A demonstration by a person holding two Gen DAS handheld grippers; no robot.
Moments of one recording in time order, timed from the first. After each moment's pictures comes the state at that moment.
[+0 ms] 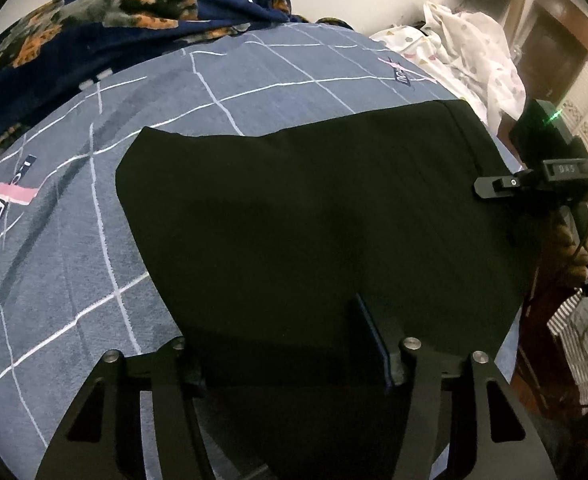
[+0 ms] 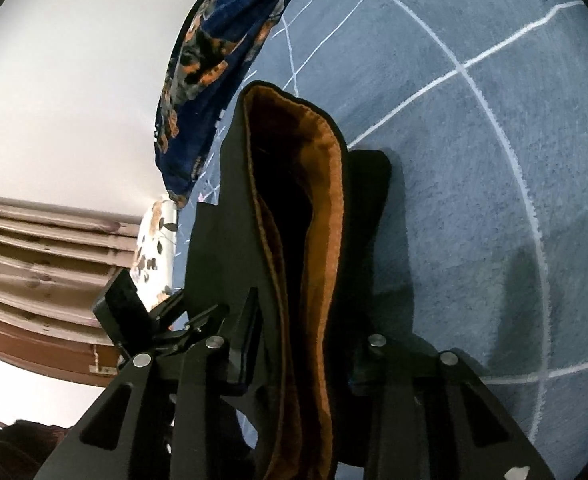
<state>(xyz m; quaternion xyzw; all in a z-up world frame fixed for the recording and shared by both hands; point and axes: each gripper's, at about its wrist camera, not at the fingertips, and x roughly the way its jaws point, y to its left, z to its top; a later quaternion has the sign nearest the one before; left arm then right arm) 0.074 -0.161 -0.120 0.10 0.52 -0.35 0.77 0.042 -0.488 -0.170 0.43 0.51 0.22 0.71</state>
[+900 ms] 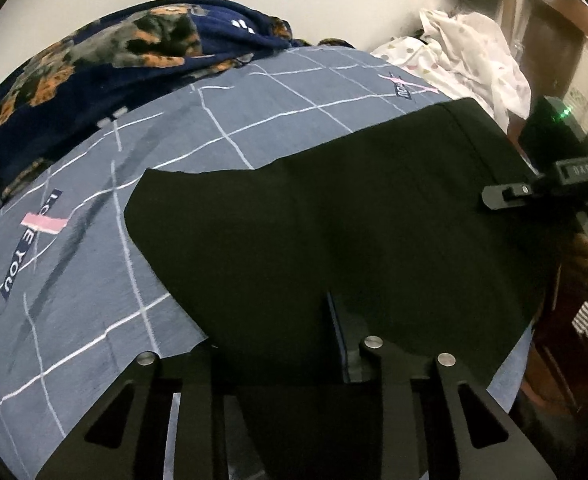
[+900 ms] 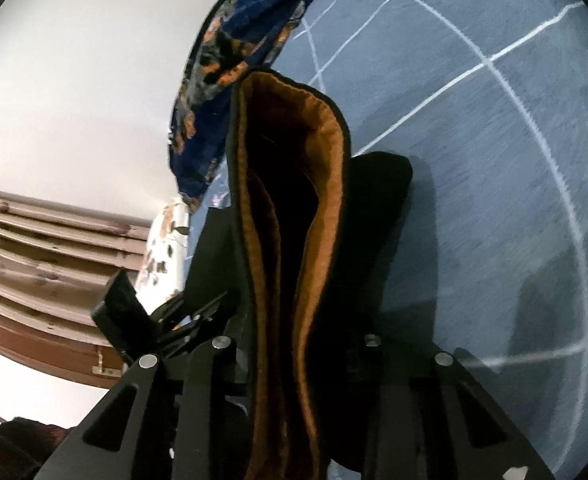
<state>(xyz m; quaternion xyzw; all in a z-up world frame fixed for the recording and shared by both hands) 0.062 -0.164 -0.103 0.13 0.47 -0.33 0.81 0.032 -0.469 -0.162 0.44 0.48 0.23 0.72</state>
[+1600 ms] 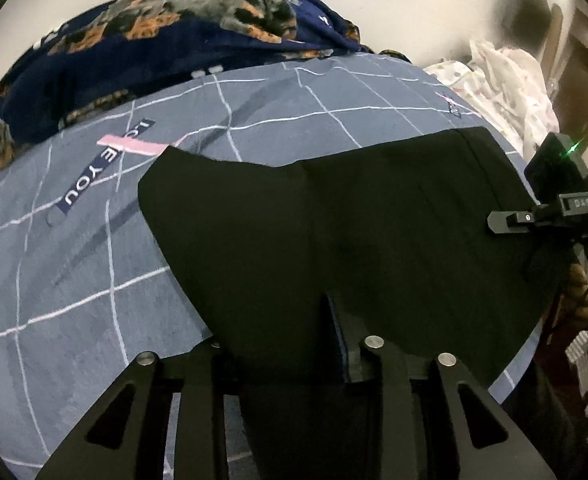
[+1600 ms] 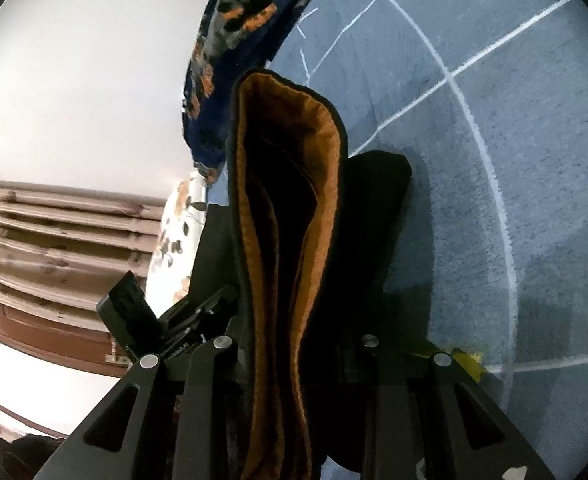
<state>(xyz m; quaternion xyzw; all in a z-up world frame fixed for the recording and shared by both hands) 0.068 -0.065 -0.105 0.07 0.49 -0.28 0.82 0.054 -0.381 -0.169 0.44 0.50 0.27 0.69</state>
